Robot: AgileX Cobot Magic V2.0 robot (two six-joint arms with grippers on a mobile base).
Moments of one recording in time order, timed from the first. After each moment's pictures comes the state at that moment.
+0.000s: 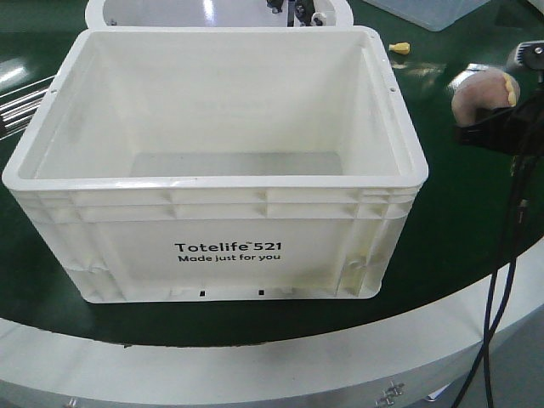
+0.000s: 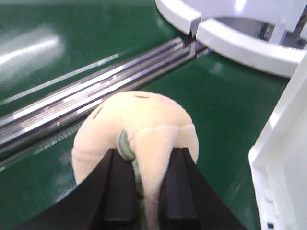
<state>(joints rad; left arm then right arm) 0.17 1.27 -0.77 -0.19 0.04 0.17 0.01 1.34 -0.80 0.14 0.05 -0.24</state>
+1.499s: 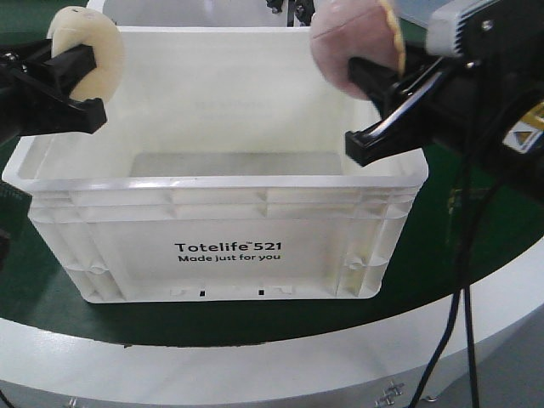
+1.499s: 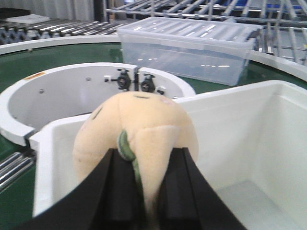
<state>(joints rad) -0.35 1.05 -0.77 -0.19 -0.06 0.13 0.57 1.11 -0.80 0.14 -0.07 -0.28</state>
